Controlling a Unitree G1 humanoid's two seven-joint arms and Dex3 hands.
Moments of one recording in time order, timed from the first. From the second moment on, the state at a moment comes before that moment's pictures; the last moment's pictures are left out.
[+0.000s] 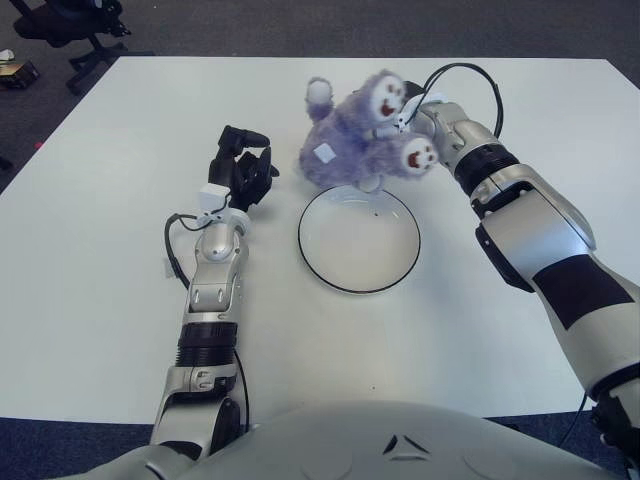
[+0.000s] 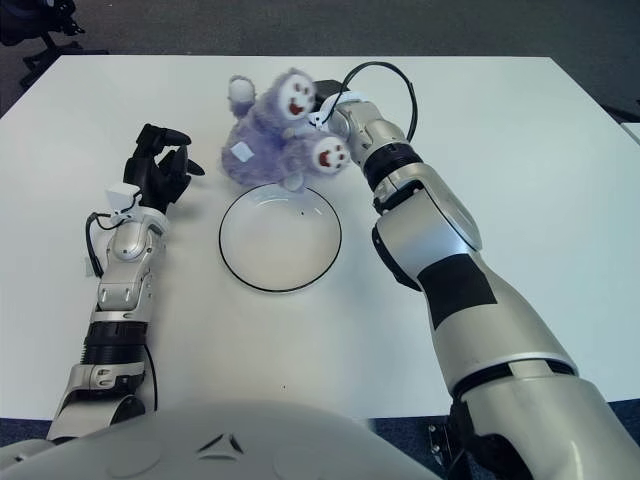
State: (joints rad) left arm -0.19 0.02 0.09 0.00 -0.02 -0.05 0.06; right arm -1.26 -0.21 0.62 1.21 -0.75 -0.23 0.10
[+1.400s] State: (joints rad) left arm -0.19 0.02 0.09 0.00 -0.02 -0.06 0.06; right arm -1.31 -0.20 0.79 1.26 -0.89 0.00 0.15
